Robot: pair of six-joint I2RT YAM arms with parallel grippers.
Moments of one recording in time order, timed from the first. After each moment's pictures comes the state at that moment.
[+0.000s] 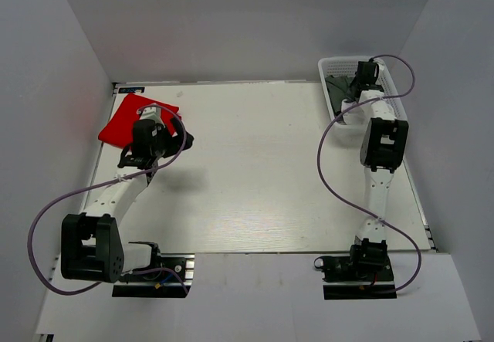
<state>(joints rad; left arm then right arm) -0.09 1.26 0.75 -0.01 0.12 -0.44 -0.07 2.55 2.21 -0.33 0.18 0.35</state>
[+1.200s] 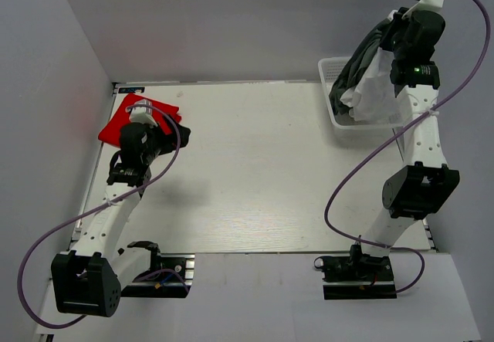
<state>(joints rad) -0.09 1.03 0.74 -0.02 0.15 -0.43 -0.08 1.75 1.94 -0.25 0.01 0.15</state>
